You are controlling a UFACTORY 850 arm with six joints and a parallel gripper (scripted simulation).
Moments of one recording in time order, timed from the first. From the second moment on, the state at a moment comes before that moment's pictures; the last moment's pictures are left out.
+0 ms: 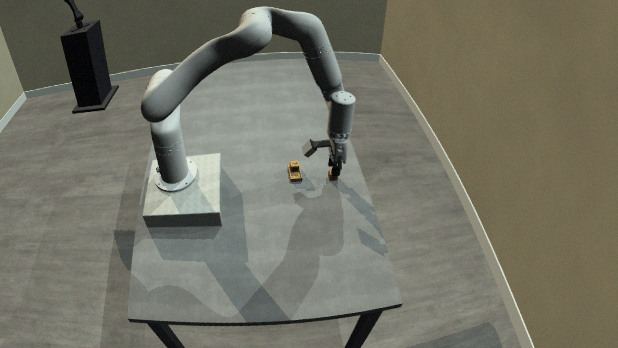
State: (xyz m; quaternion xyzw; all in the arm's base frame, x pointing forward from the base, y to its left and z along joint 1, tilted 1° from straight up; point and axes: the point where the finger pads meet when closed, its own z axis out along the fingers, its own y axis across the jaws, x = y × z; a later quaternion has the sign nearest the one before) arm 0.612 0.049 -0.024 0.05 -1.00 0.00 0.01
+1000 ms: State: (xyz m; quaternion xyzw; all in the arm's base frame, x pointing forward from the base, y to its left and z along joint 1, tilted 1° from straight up) arm 0.611 0.049 -0.051 0.05 -1.00 0.00 0.01
